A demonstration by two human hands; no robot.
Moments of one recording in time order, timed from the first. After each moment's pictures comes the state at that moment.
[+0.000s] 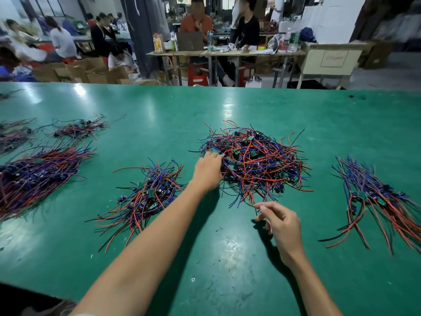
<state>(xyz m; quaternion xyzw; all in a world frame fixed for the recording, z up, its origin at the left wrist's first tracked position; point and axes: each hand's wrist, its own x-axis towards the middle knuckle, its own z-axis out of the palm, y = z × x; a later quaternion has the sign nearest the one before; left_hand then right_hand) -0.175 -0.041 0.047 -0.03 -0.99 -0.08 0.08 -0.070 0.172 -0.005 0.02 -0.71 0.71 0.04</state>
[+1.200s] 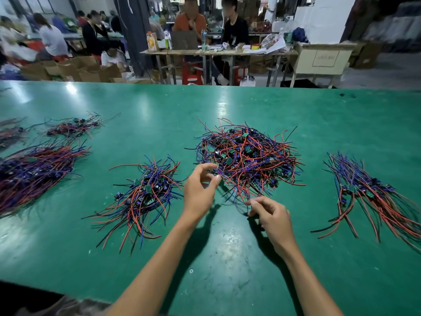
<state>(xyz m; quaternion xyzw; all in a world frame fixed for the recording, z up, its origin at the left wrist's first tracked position) -0.078 -0.023 0.041 0.06 -0.78 -0.59 0.20 -0.073 0.169 -0.009 0.01 -0.78 0.63 0.04</state>
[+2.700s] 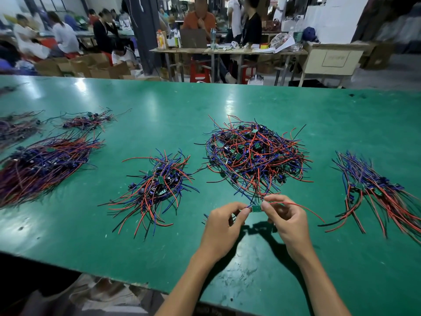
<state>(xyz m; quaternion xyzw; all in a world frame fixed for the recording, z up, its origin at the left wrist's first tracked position) -0.005 0.006 -0.013 -0.06 -0.85 -0.50 0.16 -0.039 0.178 -0.003 0.06 -0.67 0.73 0.05</state>
